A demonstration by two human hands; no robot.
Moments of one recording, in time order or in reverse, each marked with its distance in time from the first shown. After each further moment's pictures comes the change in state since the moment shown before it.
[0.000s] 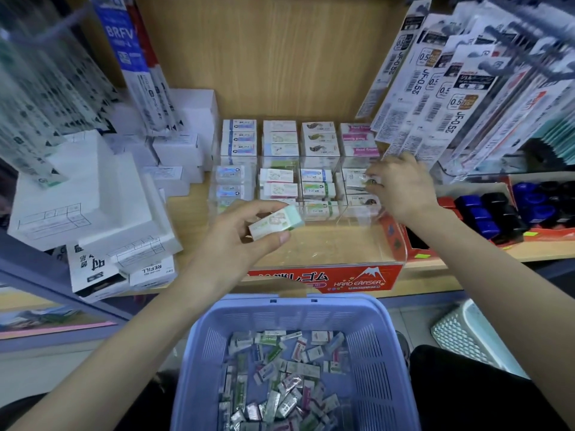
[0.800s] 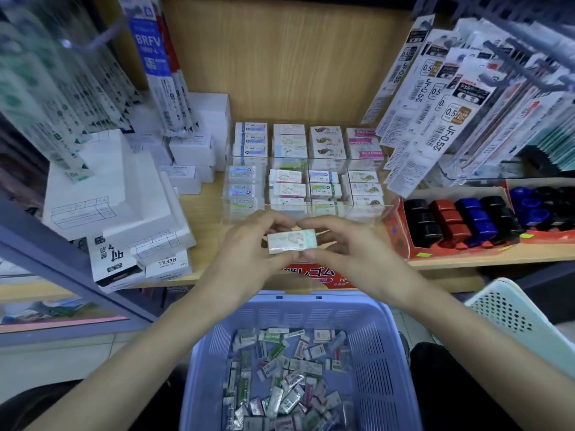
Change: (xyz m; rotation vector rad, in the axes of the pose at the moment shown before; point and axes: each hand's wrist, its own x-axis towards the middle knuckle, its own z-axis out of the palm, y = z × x) left_hand -0.019 -0.002 0.000 0.357 -0.001 0.102; right_hand -0.106 -0.092 -0.044 1.057 -0.350 -0.165
